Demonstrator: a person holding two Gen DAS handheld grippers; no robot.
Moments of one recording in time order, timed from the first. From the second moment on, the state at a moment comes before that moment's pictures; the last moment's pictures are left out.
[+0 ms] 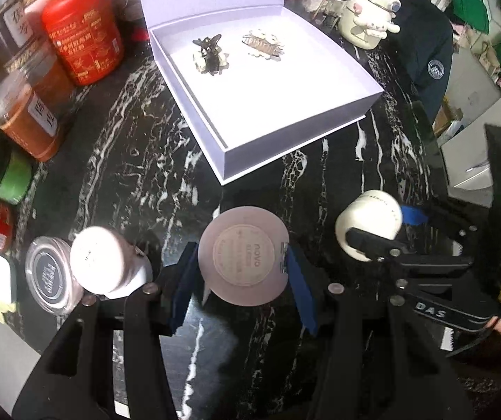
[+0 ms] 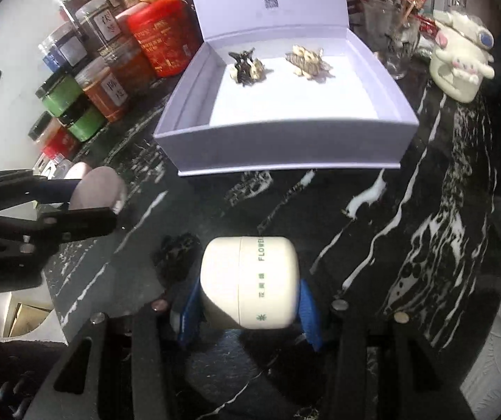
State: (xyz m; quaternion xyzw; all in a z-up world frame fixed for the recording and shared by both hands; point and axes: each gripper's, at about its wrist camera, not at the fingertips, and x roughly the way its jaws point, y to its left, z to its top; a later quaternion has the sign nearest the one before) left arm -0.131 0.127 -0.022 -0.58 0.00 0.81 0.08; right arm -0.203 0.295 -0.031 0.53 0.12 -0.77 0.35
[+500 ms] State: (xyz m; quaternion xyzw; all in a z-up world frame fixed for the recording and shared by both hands) left arm -0.166 0.133 0.018 -0.57 0.01 0.82 0.09; right arm -0.221 0.296 0.035 0.51 0.12 -0.77 0.36
